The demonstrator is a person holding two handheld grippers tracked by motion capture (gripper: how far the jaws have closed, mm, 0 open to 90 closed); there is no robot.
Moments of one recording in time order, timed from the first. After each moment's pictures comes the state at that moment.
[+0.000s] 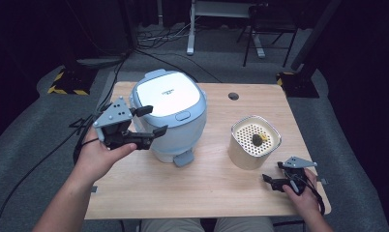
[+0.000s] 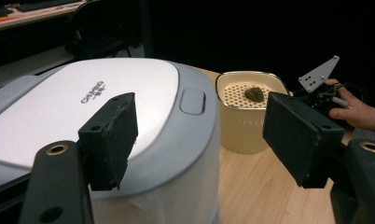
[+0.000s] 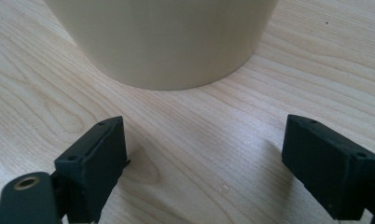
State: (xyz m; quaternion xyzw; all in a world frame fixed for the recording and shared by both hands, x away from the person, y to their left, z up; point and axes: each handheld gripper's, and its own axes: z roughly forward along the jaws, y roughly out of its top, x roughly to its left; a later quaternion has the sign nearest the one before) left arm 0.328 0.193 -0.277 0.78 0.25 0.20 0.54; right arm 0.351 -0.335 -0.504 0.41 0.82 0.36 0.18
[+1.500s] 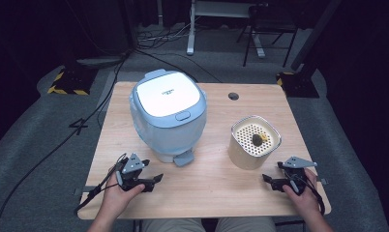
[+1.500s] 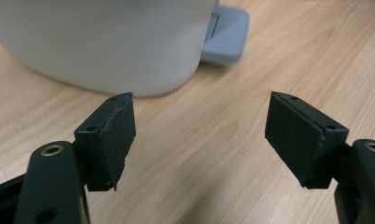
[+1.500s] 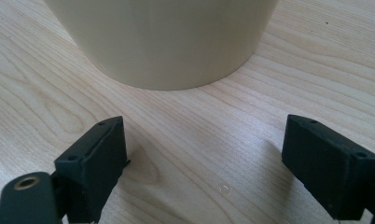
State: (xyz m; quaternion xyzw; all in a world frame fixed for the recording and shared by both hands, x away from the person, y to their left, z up) left arm 0.317 0.200 -0.477 0.82 0.37 0.13 0.41; right arm 0.351 -0.335 -0.504 0.41 0.82 0.36 0.18
